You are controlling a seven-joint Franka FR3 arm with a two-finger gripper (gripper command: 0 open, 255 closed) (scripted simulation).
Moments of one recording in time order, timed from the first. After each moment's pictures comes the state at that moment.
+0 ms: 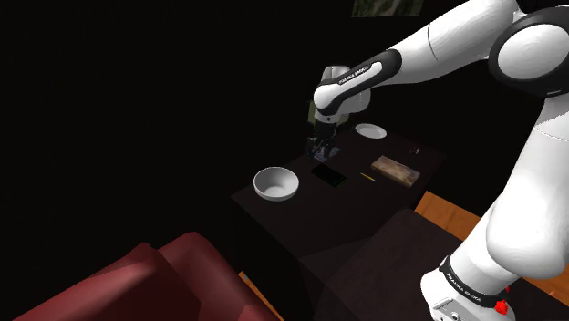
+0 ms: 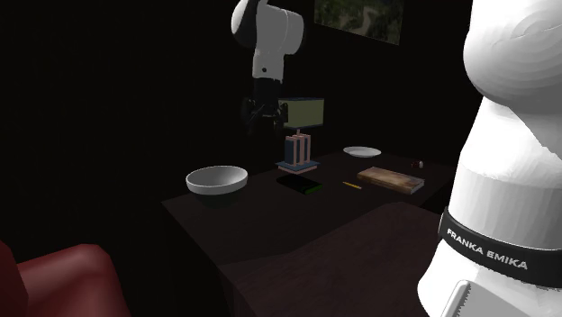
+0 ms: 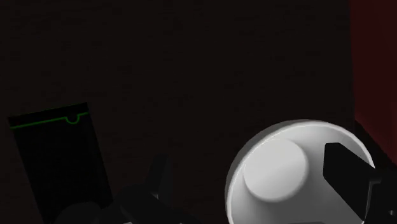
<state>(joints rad) 0.04 0.19 -0.11 -2.12 0.19 2.21 -0.17</state>
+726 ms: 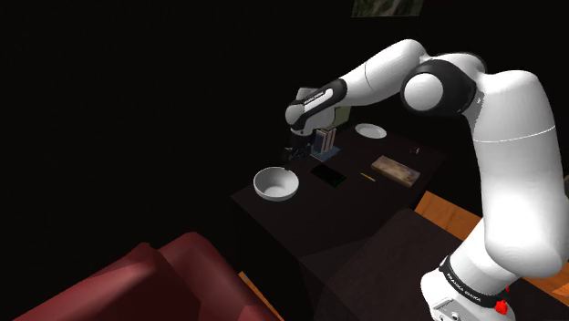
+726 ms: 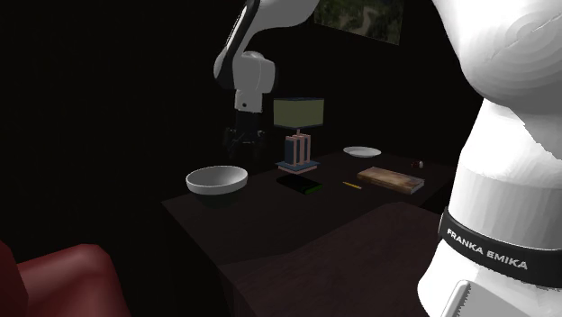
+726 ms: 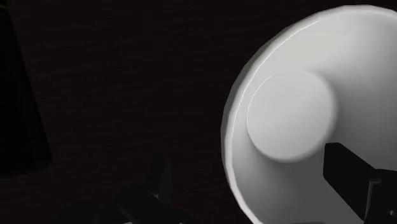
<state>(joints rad) 0.02 0.62 -0.06 -1.72 0.26 2.26 -0.22</state>
